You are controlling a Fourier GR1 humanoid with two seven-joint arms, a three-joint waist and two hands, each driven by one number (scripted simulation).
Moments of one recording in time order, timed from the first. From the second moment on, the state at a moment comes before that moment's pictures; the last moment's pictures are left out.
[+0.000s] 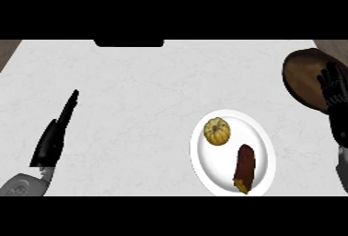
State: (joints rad) left arm -0.13 0.55 -0.35 -1.36 0.07 0.36 -0.13; right arm -0.19 -0.51 0.01 -1.41 -0.24 -0.16 -0.18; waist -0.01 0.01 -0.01
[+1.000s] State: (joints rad) left arm -0.12 0.31 -0.34 -1.51 0.44 0.15 0.11; right arm -0.29 -0.59 0.48 -1.57 0.43 -0.19 0.13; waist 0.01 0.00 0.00
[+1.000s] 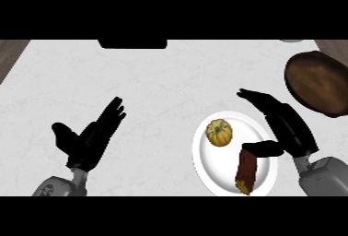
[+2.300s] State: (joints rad) left arm -0.10 0.32 -0.31 -1.54 0.45 0.13 0.15; right arm -0.49 -0.26 0.82 -1.50 0.51 0.68 1.07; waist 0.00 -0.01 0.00
